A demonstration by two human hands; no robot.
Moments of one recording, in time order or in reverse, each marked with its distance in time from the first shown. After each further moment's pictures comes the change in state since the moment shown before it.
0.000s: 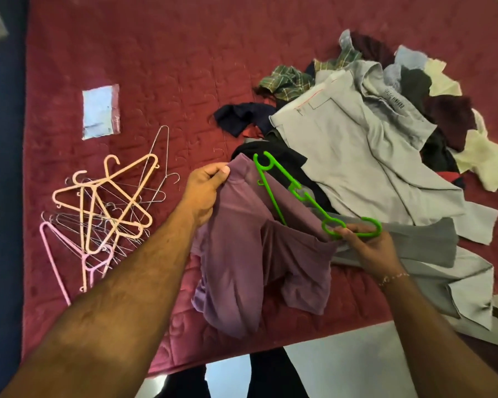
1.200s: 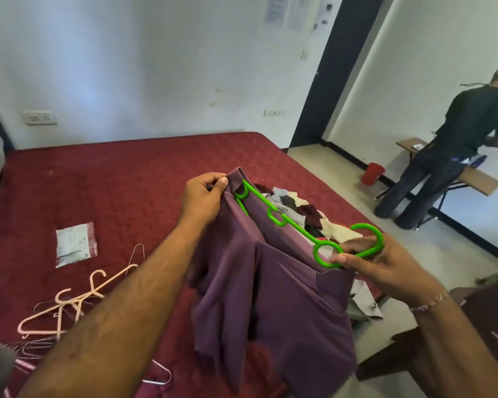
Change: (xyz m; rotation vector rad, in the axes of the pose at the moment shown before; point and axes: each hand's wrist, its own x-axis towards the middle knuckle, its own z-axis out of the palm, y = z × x) left_hand -0.186 0.276 -0.037 0.134 -0.161 0.725; right_hand -0.358 -0.338 0.076 -0.417 0.072 -0.431
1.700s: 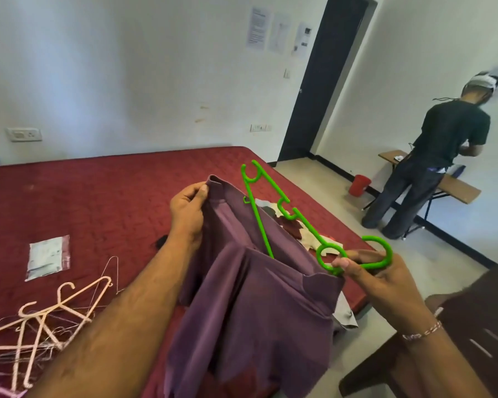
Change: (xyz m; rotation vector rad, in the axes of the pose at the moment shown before) left_hand -0.047 0.030 0.093 -0.513 0.102 -0.142; right_hand -0.070 0.037 -0.069 0.016 0.347 -0.006
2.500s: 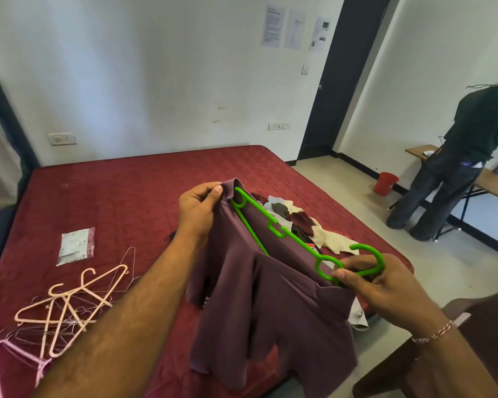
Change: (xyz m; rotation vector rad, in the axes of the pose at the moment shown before) left_hand -0.061 0.009 0.037 0.223 -0.043 0.143; right_hand -0.020 0.027 -0.055 -0.139 -0.235 -0.001
